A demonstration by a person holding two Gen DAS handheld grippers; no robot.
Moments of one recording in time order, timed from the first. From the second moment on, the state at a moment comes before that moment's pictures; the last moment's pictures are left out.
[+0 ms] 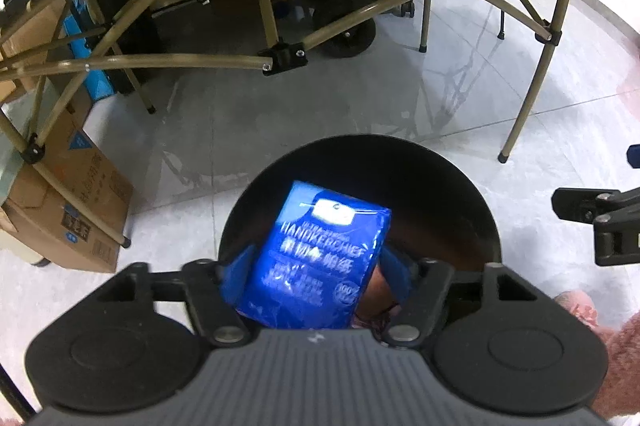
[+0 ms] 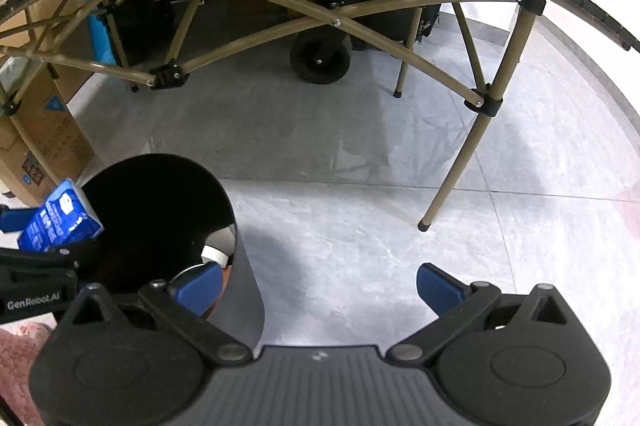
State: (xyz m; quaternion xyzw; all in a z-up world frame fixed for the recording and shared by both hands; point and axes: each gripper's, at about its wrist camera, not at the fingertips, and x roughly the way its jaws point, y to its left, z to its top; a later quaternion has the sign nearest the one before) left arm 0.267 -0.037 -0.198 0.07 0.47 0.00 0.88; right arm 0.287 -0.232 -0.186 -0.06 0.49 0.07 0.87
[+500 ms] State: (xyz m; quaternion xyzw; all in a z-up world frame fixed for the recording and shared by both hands) left arm 0.265 -0.036 -0.196 0.08 0.46 0.01 0.89; right arm 0.287 -0.226 -0.187 -0.06 0.49 0.07 0.87
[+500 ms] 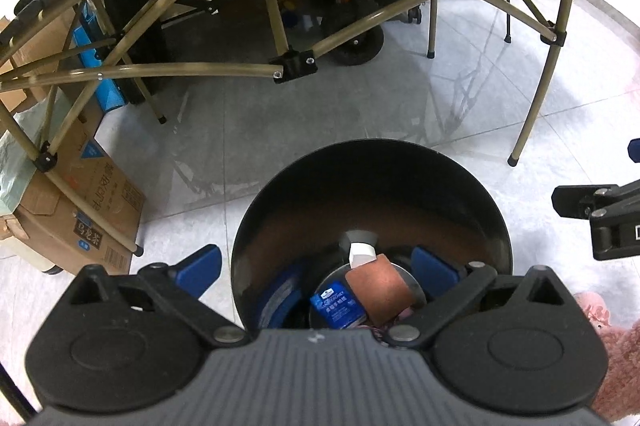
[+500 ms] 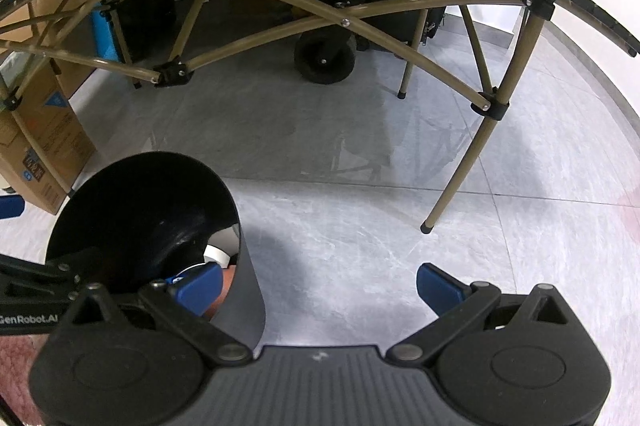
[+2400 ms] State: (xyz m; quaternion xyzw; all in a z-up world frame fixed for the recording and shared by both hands) left arm 0.238 0.047 -0.030 -0.05 0.26 0.10 0.96; right arm 0.297 -0.198 -0.043 0.04 0.27 0.21 0.94
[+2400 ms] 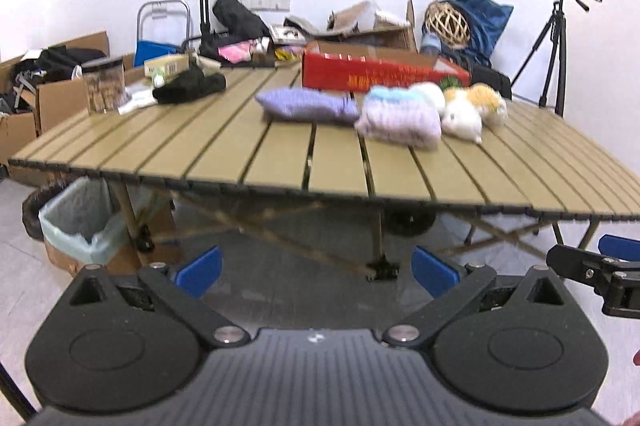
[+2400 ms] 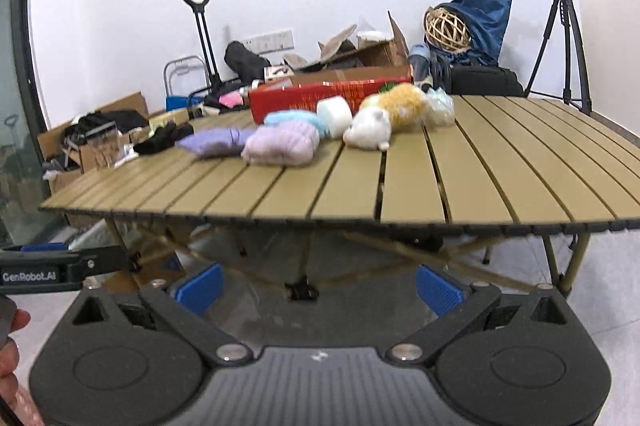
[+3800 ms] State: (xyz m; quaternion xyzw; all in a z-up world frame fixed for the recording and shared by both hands) left arm 0.390 0.133 -0.016 -0.06 0.27 0.15 0.95; right arm 0.482 -0.081 -0.035 0.01 0.24 0.21 0.95
